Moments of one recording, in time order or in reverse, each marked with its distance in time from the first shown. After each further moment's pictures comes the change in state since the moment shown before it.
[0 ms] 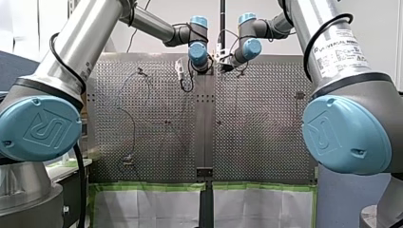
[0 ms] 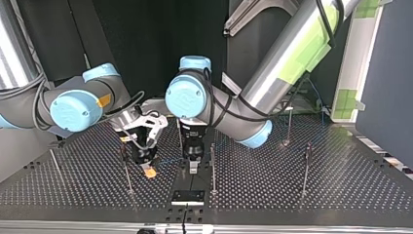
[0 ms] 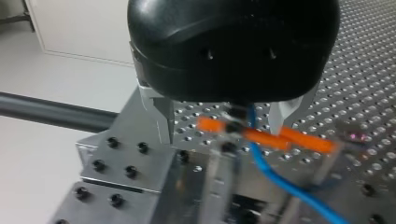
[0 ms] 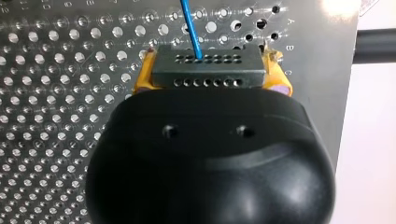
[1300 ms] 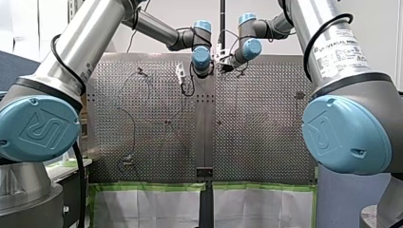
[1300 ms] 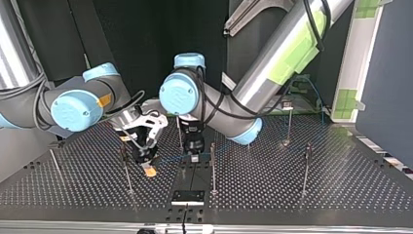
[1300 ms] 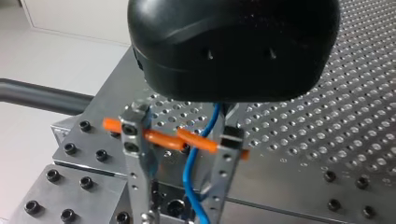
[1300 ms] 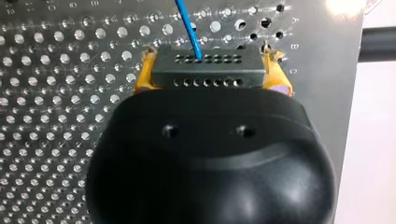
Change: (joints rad) left arm -0.026 -0.026 0.000 -0.016 -0.095 -0.025; right arm 0.000 0.000 0.005 0.004 0.000 0.012
